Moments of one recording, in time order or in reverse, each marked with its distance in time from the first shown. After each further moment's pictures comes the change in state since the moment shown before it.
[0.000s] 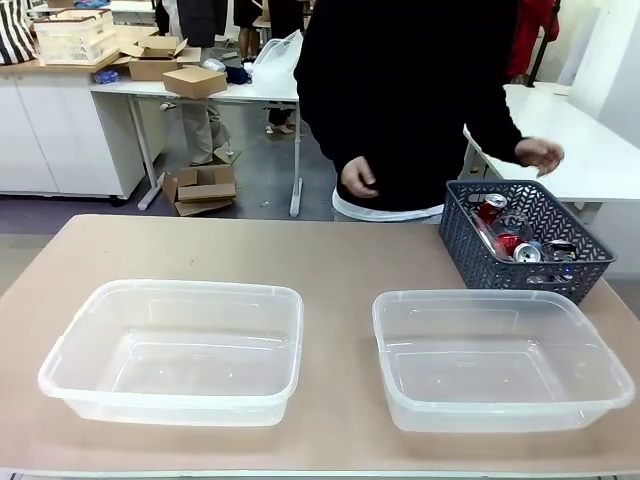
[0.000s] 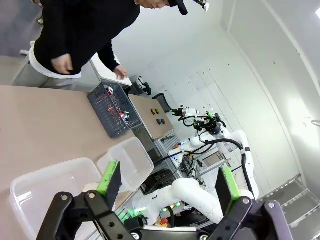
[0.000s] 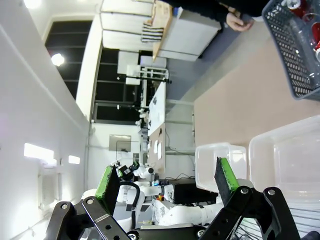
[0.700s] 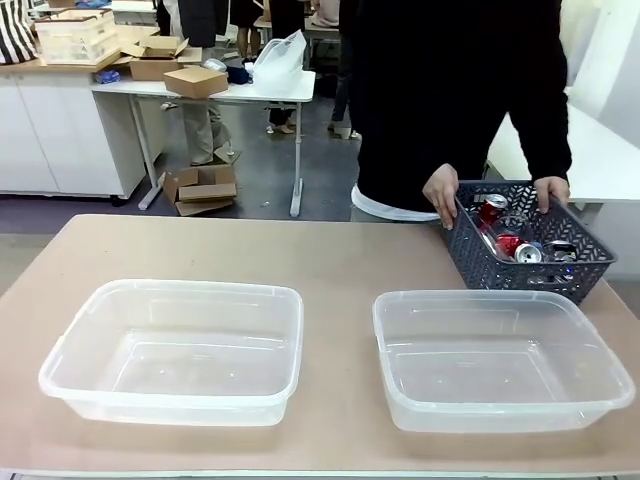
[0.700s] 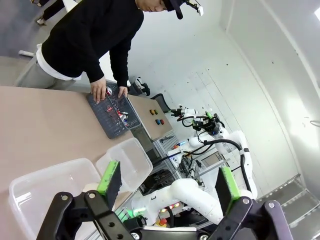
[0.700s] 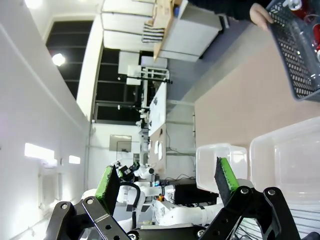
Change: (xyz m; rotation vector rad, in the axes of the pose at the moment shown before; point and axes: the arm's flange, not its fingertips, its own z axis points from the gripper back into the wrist) left arm 0.001 -0.001 0.000 -0.005 -0.003 0.001; right arm 0.001 0.001 -0.001 0.004 -0.002 0.002
